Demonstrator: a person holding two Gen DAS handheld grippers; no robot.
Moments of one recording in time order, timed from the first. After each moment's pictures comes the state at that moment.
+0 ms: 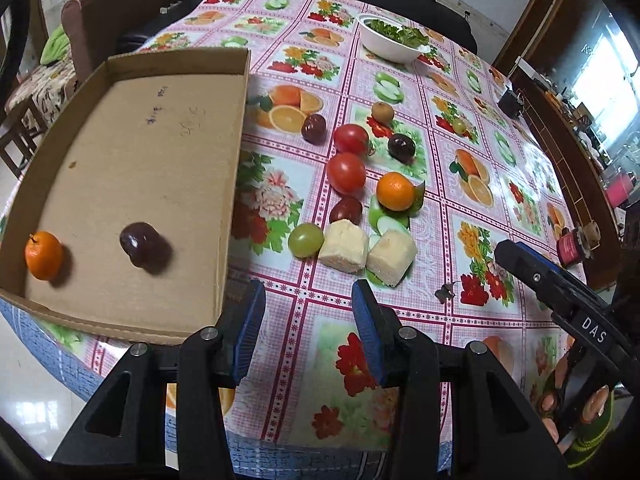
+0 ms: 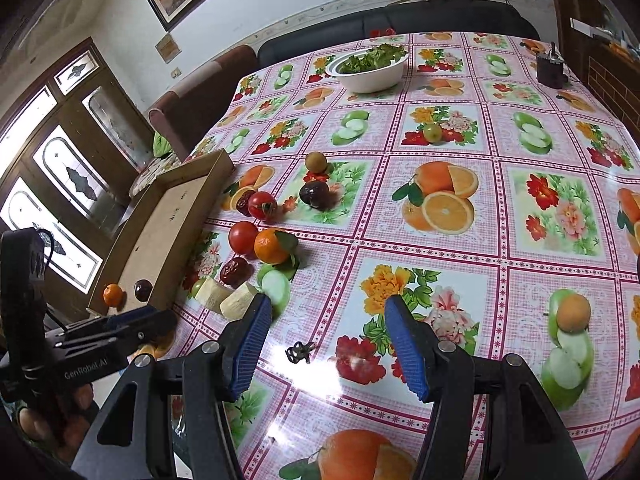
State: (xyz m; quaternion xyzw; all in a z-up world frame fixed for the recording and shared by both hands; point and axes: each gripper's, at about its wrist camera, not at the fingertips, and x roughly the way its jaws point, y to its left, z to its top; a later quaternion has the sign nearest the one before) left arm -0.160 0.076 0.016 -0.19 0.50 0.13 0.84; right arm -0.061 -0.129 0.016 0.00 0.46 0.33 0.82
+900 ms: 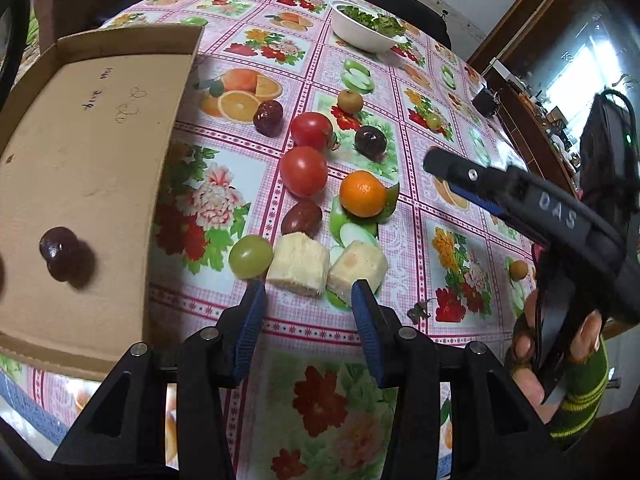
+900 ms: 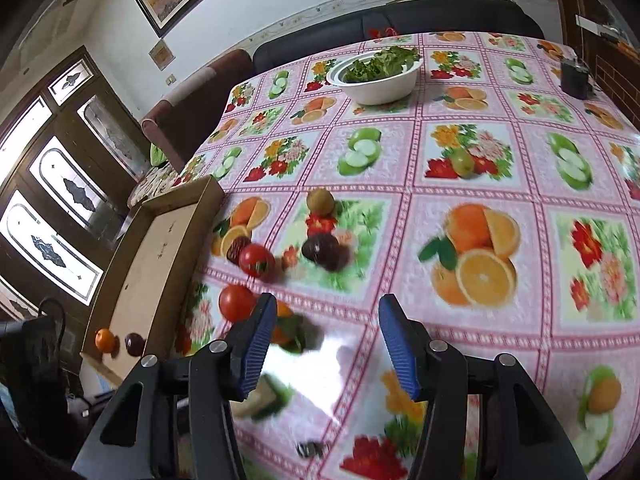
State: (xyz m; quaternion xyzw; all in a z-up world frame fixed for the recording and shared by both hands) left arm -0.132 0.075 -0.008 -0.24 0.49 0.06 0.84; right arm -0.004 -0.079 0.011 0.02 0.46 0.33 0.82
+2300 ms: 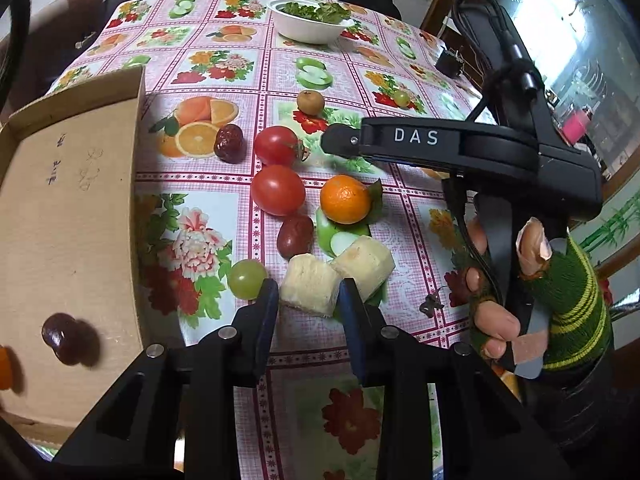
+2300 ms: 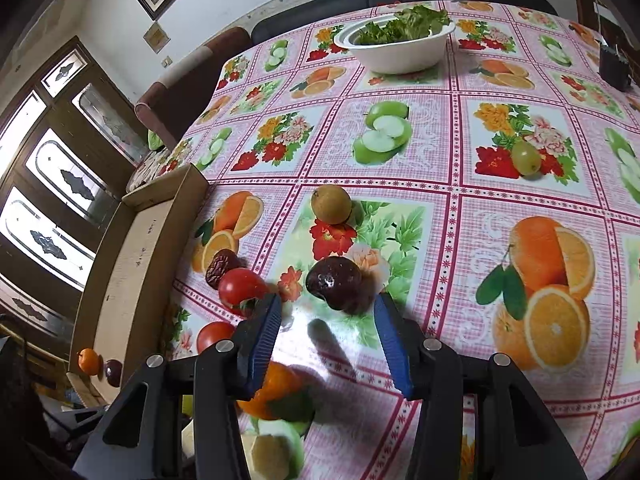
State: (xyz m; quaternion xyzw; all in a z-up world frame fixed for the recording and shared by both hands) left arm -0.116 0.069 -0.005 -0.13 0.49 0.00 0.86; right arm 0.035 -0.029 -0.025 0.01 0.49 0.34 0.80
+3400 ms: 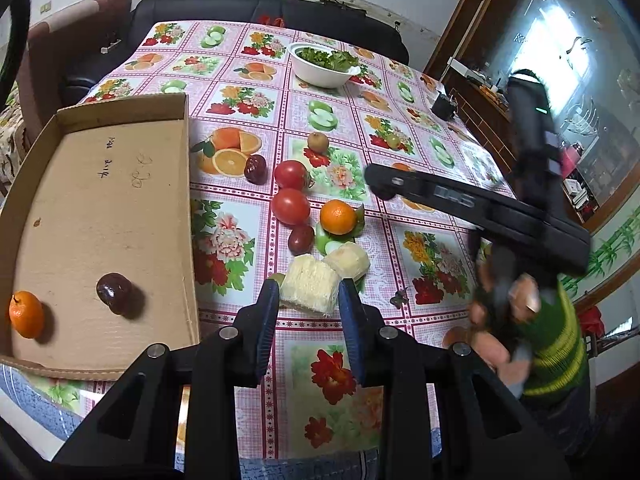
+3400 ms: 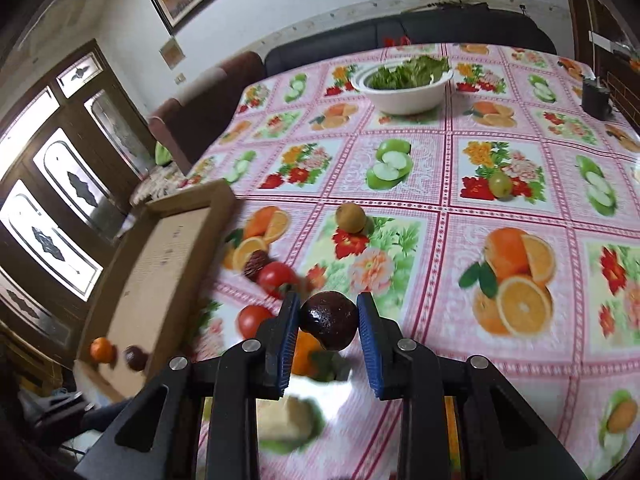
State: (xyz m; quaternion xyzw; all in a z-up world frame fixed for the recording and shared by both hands) left arm -0.162 0.075 0.039 -0.17 0.44 0.02 0.88; right arm -0.011 -0.053 0.012 0.01 0.43 0.35 0.83
